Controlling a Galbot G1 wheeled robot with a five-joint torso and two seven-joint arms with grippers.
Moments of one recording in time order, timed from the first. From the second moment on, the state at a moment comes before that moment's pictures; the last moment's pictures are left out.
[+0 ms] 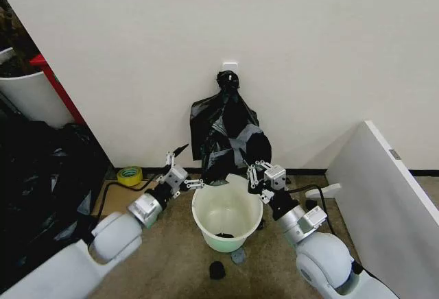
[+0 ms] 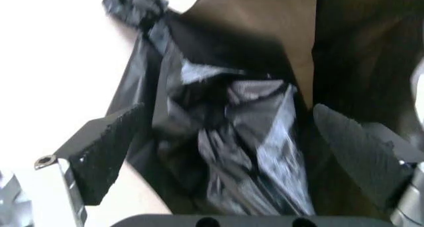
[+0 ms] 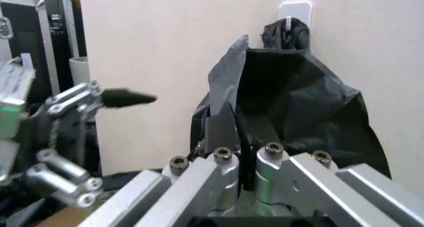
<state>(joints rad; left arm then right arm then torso) 0.90 -0.69 0.10 -1.97 -0.19 -0.10 -0.09 -1.27 1.04 0.12 2.18 0.29 0.07 0.07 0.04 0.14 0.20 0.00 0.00</state>
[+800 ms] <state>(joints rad) 0.57 -0.78 0.46 -1.81 -0.07 0.07 -0.17 -1.30 1.05 0.17 2.21 0.29 0.06 0.08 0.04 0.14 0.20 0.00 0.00</state>
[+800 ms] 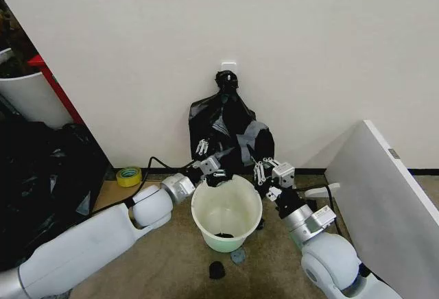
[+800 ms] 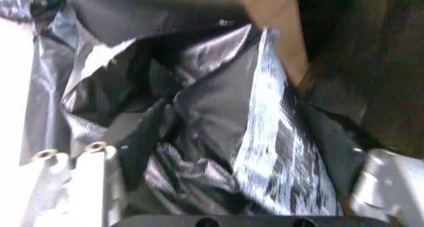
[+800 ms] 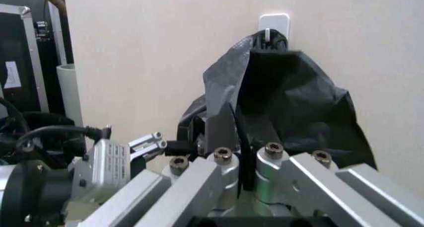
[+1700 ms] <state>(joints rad) 0.74 -0.79 0.28 -1.93 -0.24 0.05 -0.32 -1.35 1.06 0.20 2.24 0.35 0.06 0.10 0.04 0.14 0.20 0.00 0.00</state>
